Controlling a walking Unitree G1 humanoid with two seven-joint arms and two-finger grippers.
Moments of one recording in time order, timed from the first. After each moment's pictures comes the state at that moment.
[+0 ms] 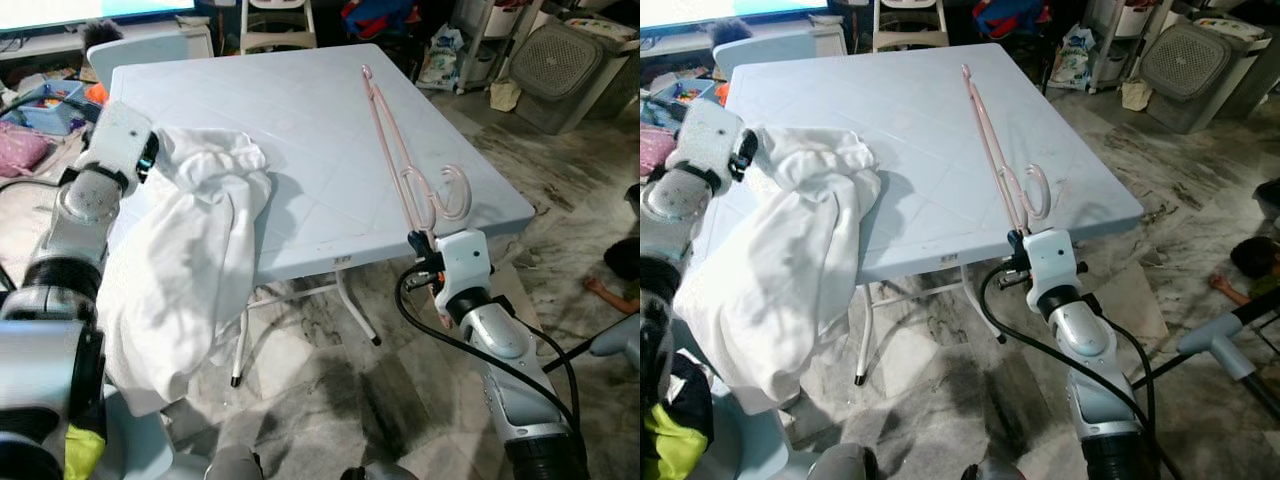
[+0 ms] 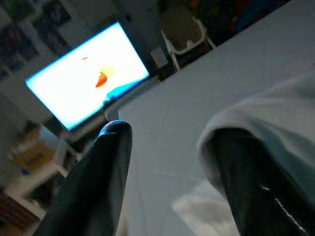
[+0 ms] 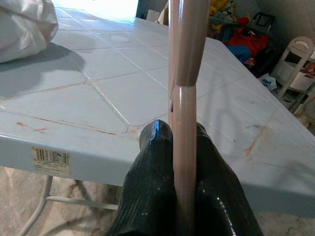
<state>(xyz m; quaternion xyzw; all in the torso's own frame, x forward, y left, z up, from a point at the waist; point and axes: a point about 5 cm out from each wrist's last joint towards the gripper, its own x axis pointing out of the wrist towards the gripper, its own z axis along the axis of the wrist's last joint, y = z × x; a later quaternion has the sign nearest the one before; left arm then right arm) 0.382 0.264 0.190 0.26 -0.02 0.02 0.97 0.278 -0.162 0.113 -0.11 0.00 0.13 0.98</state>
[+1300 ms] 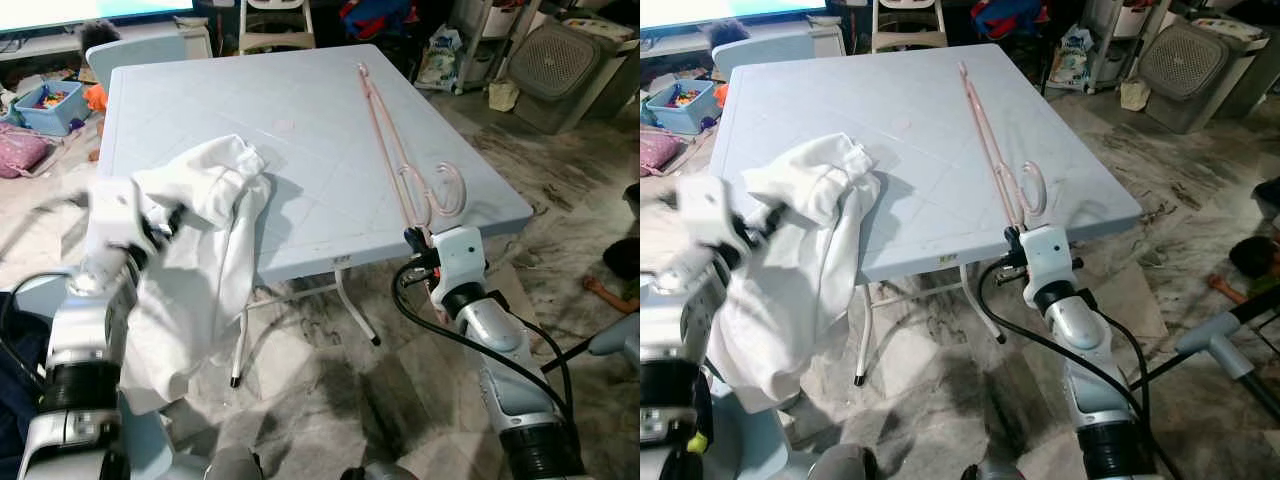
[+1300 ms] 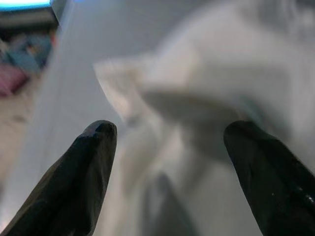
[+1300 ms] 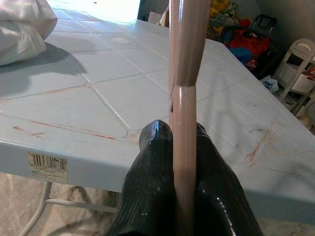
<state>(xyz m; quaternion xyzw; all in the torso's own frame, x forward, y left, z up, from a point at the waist) 0.319 0.236 0.130 0.02 0.13 0.01 0.99 0.286 -0.160 0.111 -0.11 0.00 0.14 0.98</state>
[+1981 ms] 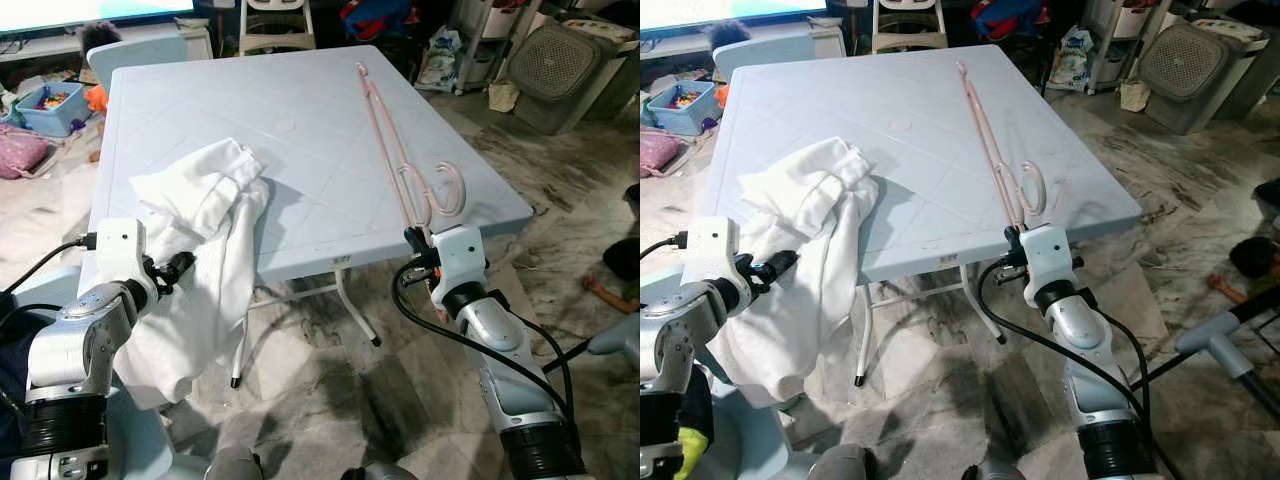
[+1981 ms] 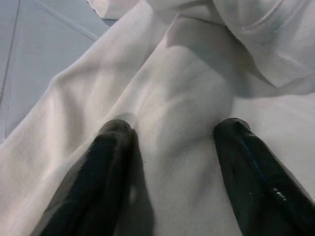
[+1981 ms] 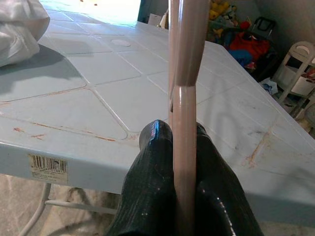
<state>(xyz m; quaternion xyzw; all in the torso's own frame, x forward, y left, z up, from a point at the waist) 0.287 0.237 0.112 -0.04 0.24 0.00 0.97 0.287 -0.159 0.112 -0.11 0.00 0.14 0.98</state>
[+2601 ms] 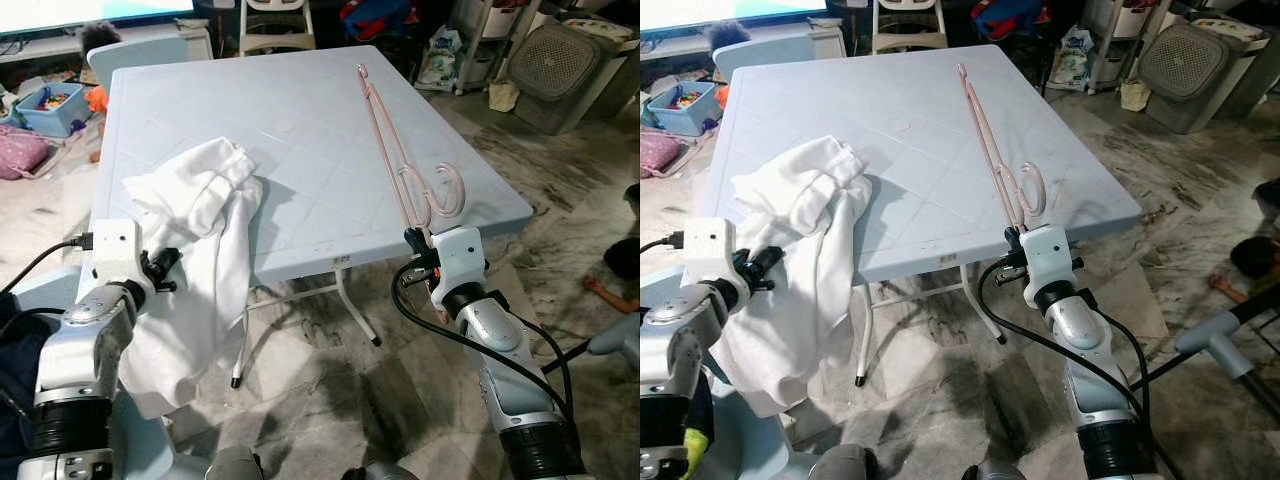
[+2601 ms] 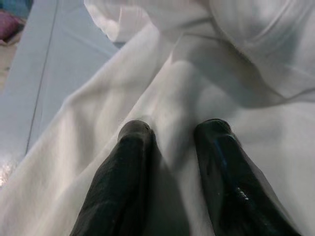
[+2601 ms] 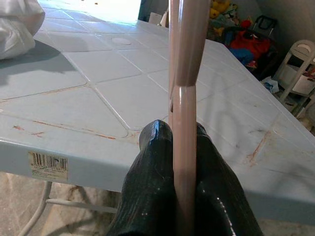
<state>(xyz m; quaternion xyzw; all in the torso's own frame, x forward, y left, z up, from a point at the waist) 0.292 0.239 0.110 -0.01 0.18 0.03 0.98 0.287 -0.160 0.111 -0.12 0.00 0.14 0.98</state>
